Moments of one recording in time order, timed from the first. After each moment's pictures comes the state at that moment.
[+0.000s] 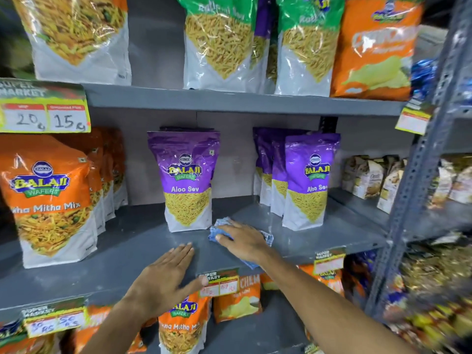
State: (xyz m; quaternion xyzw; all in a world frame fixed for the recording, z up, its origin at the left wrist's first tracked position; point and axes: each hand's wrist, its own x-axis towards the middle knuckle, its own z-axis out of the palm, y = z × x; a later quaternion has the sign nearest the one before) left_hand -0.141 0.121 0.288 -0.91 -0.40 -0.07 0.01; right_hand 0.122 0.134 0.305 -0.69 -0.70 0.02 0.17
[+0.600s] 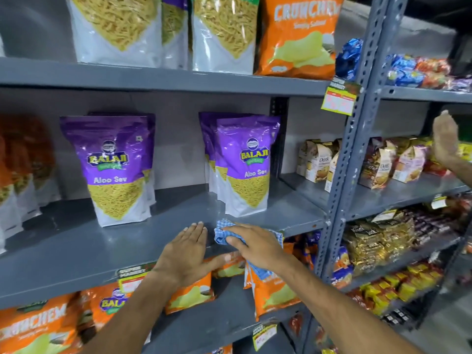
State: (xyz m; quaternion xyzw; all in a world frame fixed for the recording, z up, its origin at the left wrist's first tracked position) left_hand 0.061 0.076 0.288 -0.92 -0.38 -0.08 0.01; right_hand 0.268 -0.004 0.297 -0.68 -0.70 0.00 0.23
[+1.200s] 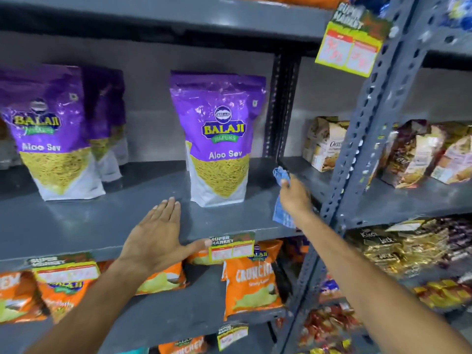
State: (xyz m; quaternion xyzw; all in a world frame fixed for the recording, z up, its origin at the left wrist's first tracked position) left_hand 0.155 0.084 0.275 -0.86 -0.50 -0.09 0.06; right_hand 0.500 0.079 0.298 -0.79 -0.44 0.04 0.43
